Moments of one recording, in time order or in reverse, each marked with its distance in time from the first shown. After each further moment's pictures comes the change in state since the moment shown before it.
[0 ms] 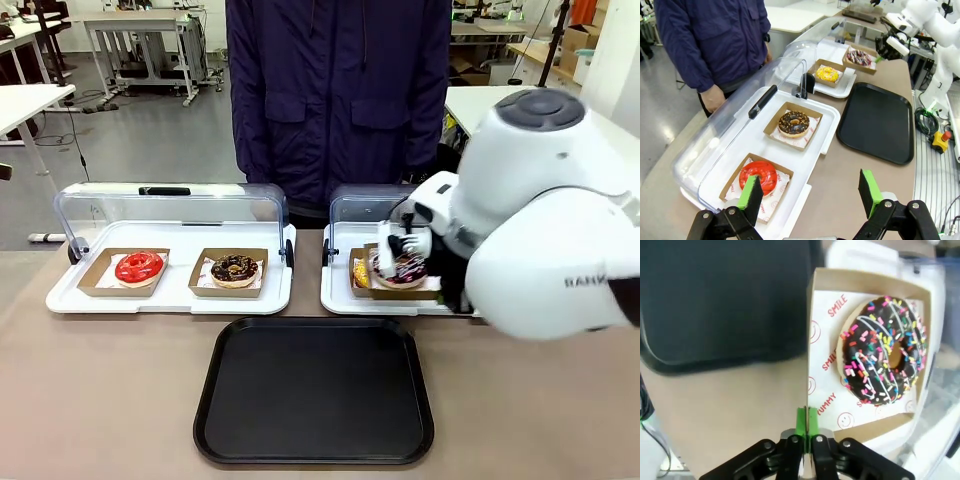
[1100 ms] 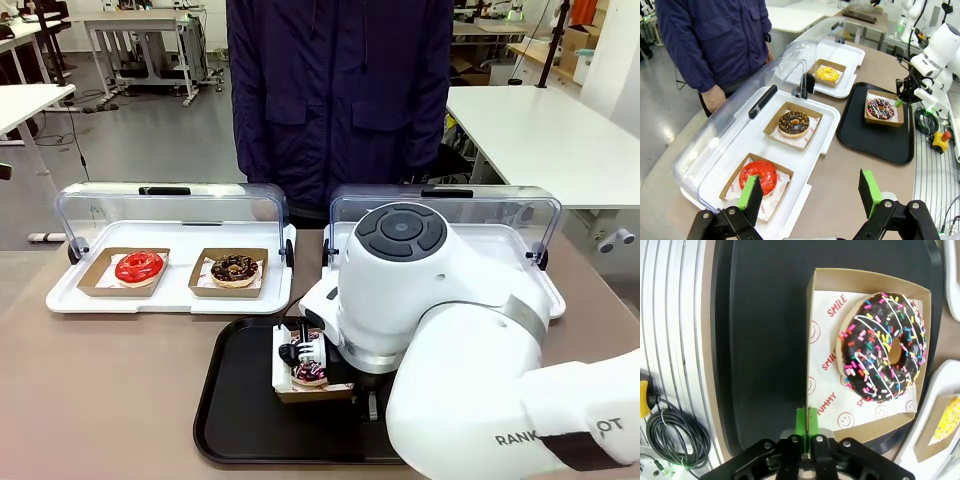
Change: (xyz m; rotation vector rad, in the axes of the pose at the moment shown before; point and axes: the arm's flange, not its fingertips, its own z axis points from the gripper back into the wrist) left arm 0.000 0.000 0.000 0.000 0.000 0.000; right arm 0.110 0.118 -0.034 0.122 -0.060 0.091
